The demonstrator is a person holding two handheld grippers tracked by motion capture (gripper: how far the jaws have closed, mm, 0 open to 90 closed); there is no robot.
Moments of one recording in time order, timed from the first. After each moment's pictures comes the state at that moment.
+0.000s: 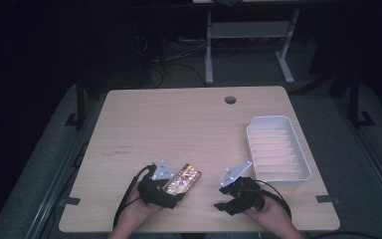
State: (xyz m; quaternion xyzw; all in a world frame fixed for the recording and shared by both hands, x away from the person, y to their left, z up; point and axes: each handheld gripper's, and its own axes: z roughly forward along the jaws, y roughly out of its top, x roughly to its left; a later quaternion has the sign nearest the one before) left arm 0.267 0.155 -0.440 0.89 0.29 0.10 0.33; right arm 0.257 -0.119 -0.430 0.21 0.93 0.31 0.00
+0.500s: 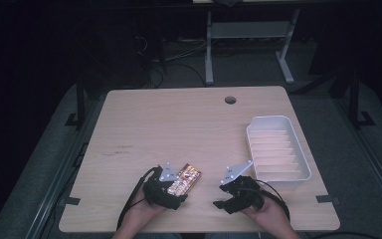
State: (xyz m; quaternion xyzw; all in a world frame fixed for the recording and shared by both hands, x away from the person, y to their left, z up) left arm 0.268 0.148 -0.453 0.90 0.29 0.10 0.31; right arm 0.258 -0.117 -0.431 0.23 0.92 0.32 0.02
